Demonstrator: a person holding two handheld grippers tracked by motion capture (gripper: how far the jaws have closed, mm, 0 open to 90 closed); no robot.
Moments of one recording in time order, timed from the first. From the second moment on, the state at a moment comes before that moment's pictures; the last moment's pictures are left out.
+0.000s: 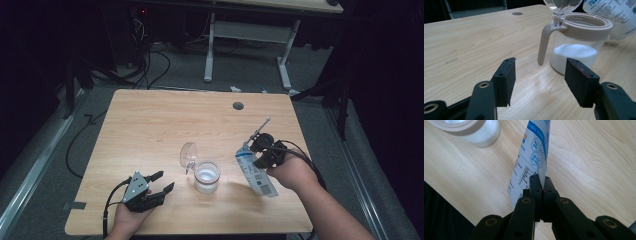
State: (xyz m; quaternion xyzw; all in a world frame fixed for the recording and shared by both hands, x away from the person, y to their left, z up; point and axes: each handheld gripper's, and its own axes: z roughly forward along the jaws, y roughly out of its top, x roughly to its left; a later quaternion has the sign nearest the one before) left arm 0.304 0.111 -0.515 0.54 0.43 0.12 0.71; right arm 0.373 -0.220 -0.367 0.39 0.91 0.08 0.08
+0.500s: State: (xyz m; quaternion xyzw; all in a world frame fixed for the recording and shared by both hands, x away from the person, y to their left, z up) left arm 0.305 0.113 -0.515 0.54 0.43 0.12 0.71; right arm 0.390 -0.252 -0.380 0.43 0.90 0.07 0.09
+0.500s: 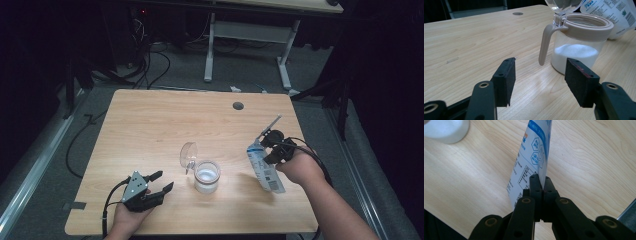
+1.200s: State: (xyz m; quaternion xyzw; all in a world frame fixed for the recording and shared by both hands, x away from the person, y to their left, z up) left arm 0.306 0.118 -0.512 0.53 0.44 0.13 0.71; right arm 0.371 -0.262 -0.386 0.45 0.87 0.14 0.15
